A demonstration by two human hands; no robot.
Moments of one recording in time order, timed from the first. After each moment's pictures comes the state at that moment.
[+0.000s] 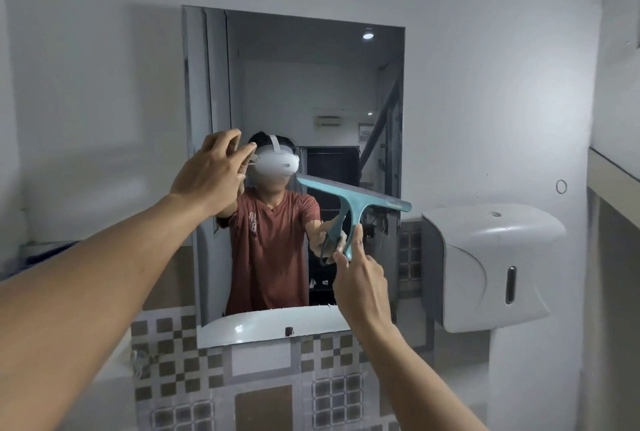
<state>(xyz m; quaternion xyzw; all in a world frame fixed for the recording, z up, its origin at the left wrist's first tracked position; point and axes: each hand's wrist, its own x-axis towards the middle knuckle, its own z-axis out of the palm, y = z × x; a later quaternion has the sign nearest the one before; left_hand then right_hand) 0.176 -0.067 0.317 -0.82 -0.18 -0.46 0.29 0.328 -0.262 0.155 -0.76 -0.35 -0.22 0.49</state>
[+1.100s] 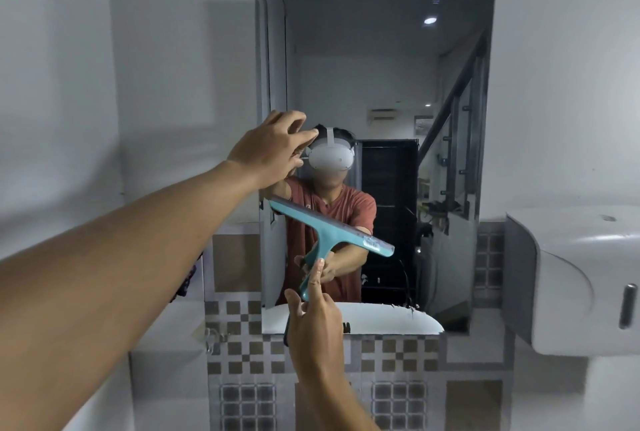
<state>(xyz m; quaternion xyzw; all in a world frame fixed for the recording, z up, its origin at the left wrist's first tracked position) 0.153 -0.064 0.346 -0.85 -0.18 -0.39 0.32 0.210 -0.168 0.098 -0.71 -0.45 -0.07 0.54</state>
